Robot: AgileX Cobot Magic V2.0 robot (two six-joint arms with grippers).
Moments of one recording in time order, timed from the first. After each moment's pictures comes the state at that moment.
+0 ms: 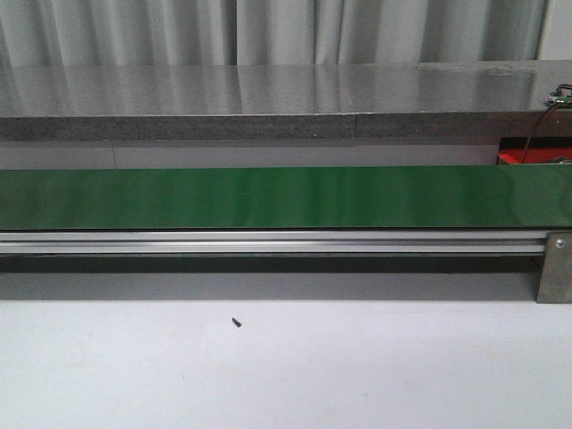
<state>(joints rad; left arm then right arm) 0.22 1.77 -1.33 -0.33 0.71 0.21 -0.01 -0.01 0.03 0.04 0.19 -0.04</state>
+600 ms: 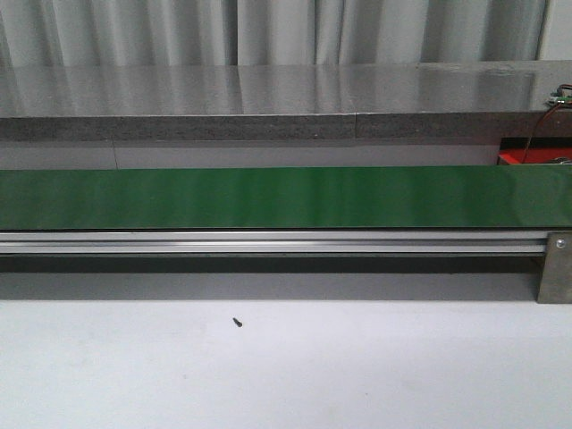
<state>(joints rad) 0.35 1.48 -1.22 -0.29 0.67 0.17 -0.01 -0.01 0.03 0.04 0.19 -0.04</state>
